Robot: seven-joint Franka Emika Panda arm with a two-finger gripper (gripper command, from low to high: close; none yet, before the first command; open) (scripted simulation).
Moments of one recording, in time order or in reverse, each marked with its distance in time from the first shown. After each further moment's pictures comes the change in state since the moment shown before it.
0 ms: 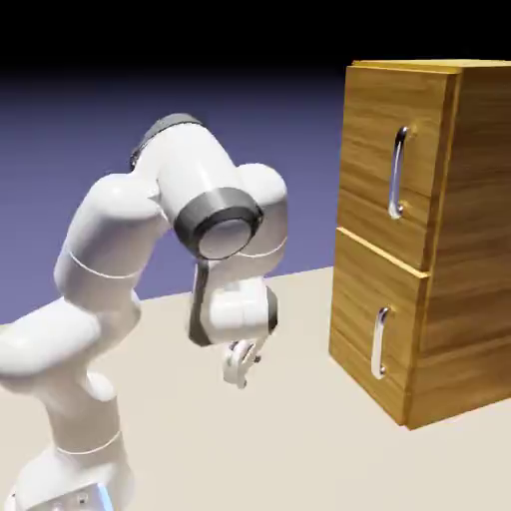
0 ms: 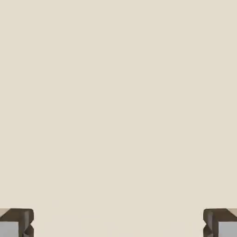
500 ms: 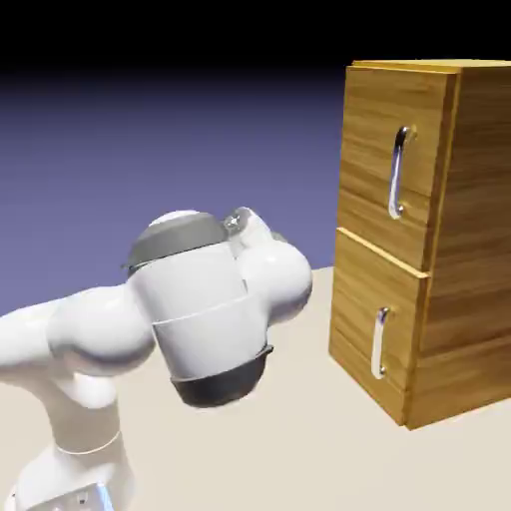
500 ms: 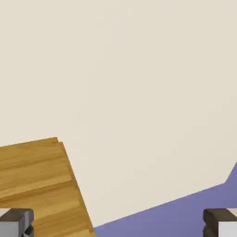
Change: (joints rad) arm -0.450 0.544 0.518 0.080 -0.631 -0.169 -0.487
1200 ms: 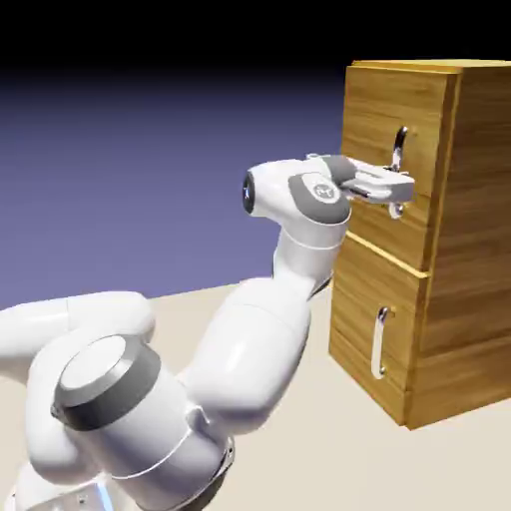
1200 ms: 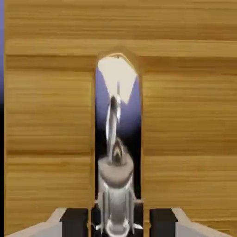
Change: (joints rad) arm -0.201 0.301 0.336 0.078 -0.484 -0.274 -0.224
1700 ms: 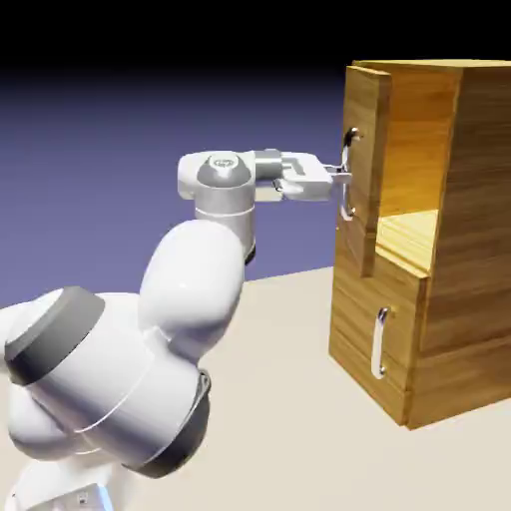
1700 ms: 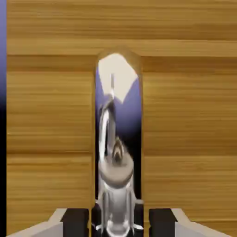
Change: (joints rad) arm 0.008 -0.168 0.237 -0.252 0.142 -0.652 0.243
